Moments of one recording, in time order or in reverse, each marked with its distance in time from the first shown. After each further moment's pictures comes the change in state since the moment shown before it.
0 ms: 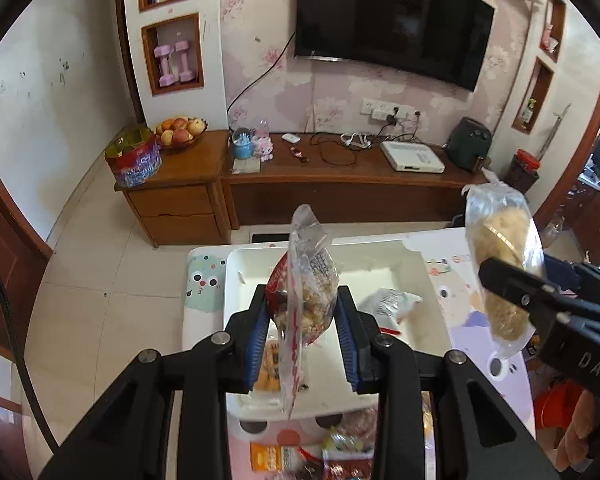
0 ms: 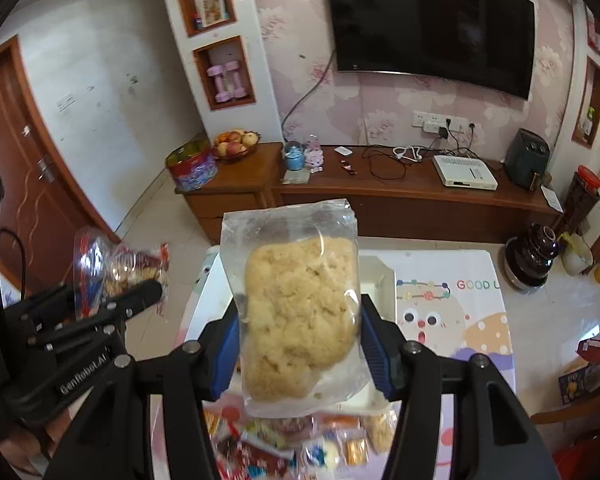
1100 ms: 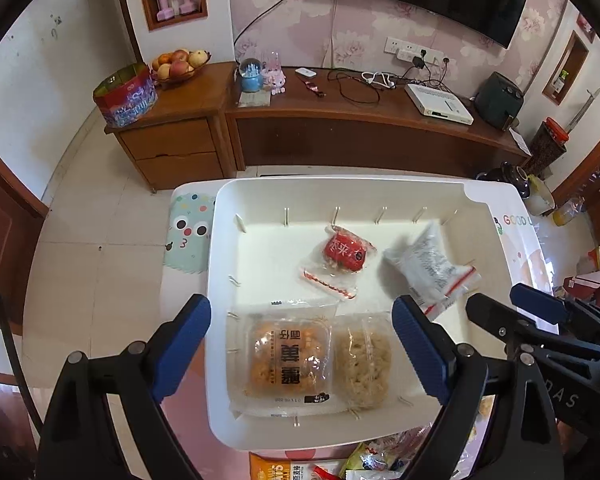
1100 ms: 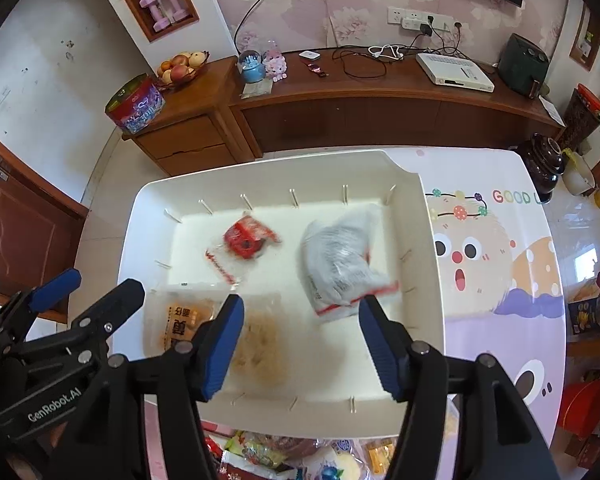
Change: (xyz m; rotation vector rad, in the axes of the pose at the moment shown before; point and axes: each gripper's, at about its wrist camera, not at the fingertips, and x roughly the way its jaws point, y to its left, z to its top) left arm 0.125 0.015 -0.032 -0.034 0.198 0.027; right arm 0.142 -0.017 -0.040 0.128 0.306 -0.048
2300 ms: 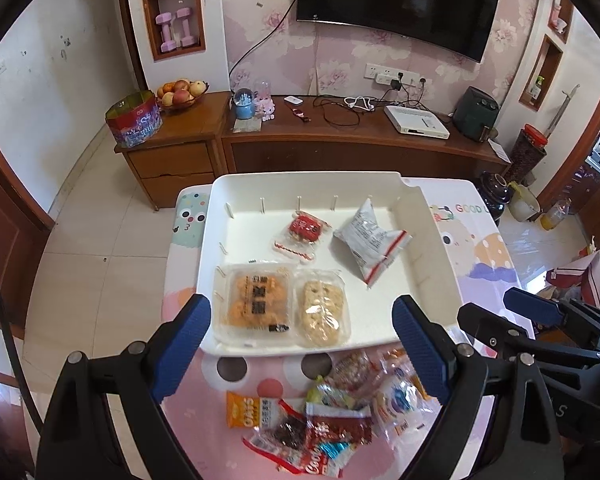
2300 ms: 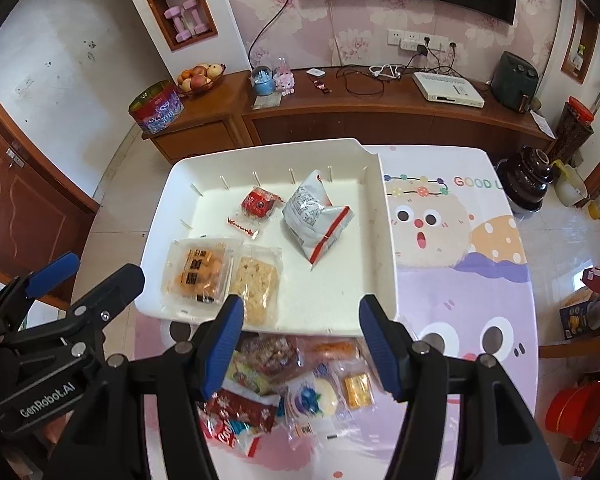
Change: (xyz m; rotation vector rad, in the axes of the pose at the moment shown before) left arm -0.106 -0.040 -0.075 0.024 -0.110 -0.007; right arm -0.093 -0.020 -0.078 -0.048 -0.081 0.005
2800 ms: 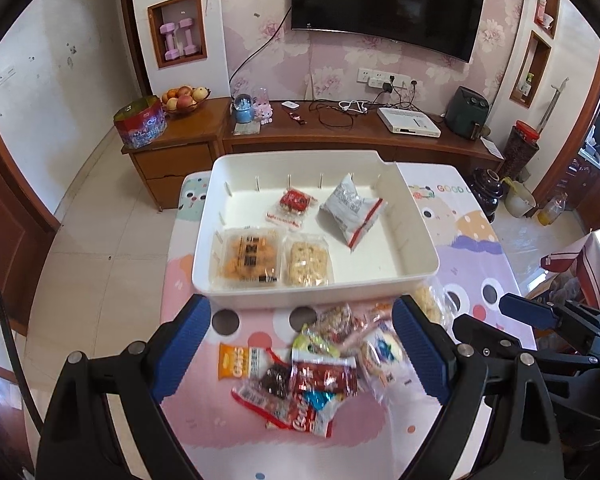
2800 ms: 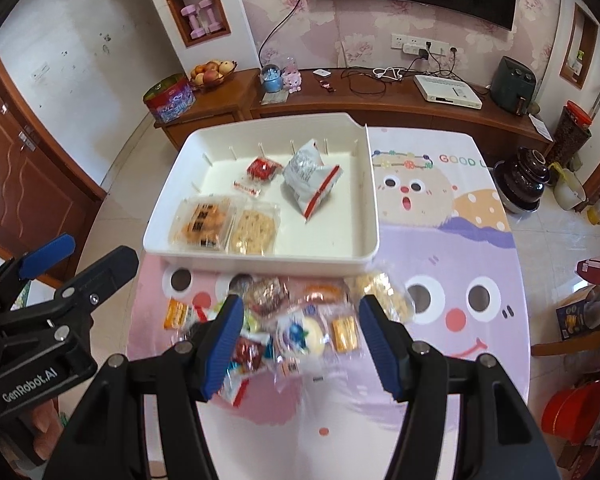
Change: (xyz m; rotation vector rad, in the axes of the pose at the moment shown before) left arm -0.049 -0.019 -0.069 0.013 -0.036 0.013; right arm -0.033 -0.010 -0.074 -0.044 -0.004 0.013
